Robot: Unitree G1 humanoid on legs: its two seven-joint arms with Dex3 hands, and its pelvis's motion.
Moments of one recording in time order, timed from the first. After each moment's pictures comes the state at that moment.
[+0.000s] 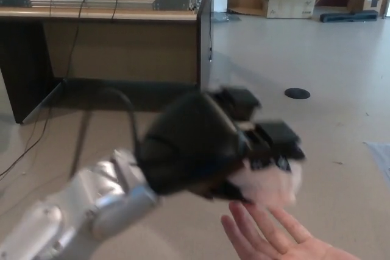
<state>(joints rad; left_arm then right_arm) -0.78 0.58 -0.37 -0.23 0.70 -0.37 0.03 -0.34 -0.33 -0.04 0.98 -0.12 -0.46 0.03</state>
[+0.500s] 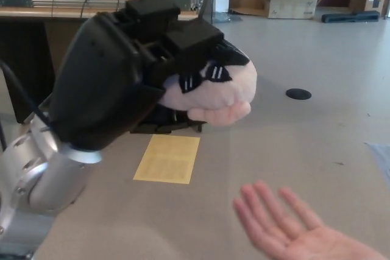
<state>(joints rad) -0.73 0.51 -0.07 -0.27 0.57 -0.45 0.15 -0.34 -0.33 -0.03 0.99 -0.12 -0.46 0.03</state>
